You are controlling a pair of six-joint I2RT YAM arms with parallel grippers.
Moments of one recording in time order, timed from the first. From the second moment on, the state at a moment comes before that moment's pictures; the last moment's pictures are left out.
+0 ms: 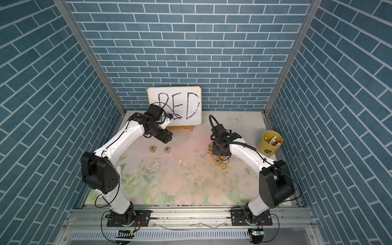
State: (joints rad) left arm -0.36 1.68 1.65 -1.05 0.06 0.25; right arm 0.56 1.59 1.22 -0.82 0.07 0.53
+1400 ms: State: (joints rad) left arm -0.36 1.31 1.46 -1.07 0.10 0.36; right arm 0.56 2.10 1.66 -0.94 0.03 0.48
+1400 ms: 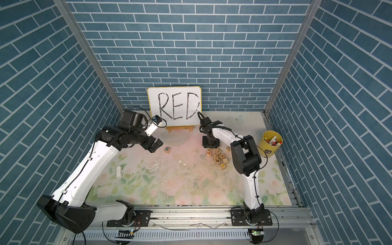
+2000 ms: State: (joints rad) left arm -0.36 1.31 1.44 -1.06 0.10 0.36; right arm 0.56 2.19 1.72 -0.96 0.05 0.46
